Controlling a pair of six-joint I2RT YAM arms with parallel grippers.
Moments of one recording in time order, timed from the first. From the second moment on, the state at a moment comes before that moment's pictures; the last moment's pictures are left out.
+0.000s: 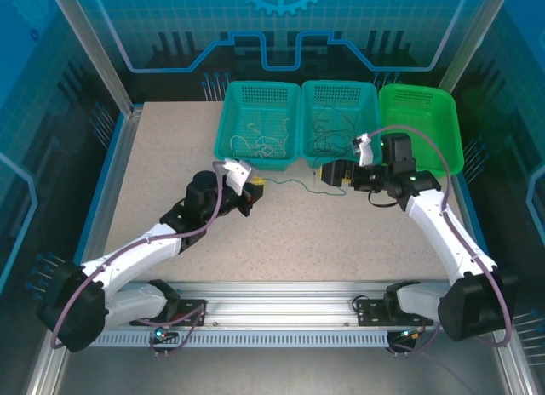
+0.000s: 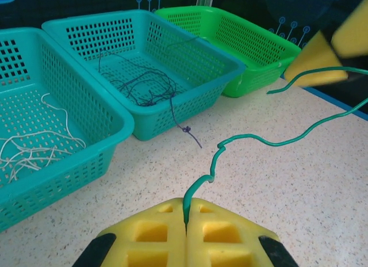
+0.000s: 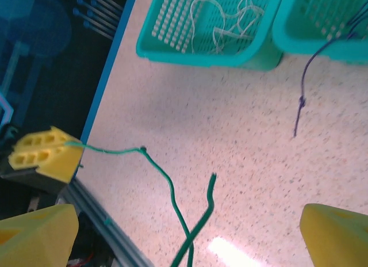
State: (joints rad) left arm -0.56 1.13 0.64 0.23 0.24 -0.09; right arm 0.19 1.21 1.02 -0.57 -0.68 0.37
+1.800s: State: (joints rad) left arm -0.57 1.15 0.78 0.17 0.21 -0.01; right arm -0.13 1.79 1.53 -0.57 -0.02 0.00
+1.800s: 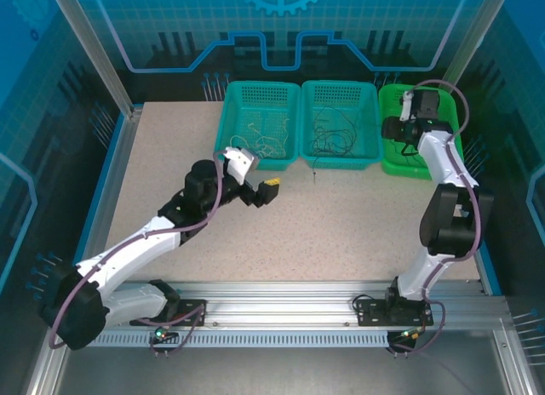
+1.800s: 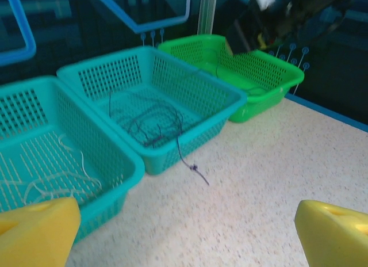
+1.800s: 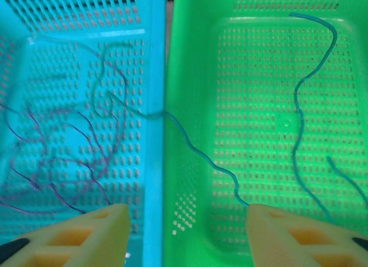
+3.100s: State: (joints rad) left arm -0.57 1.17 0.87 0.08 0.21 0.04; right arm -0.15 2.23 1.91 -0.86 0.07 -0.27
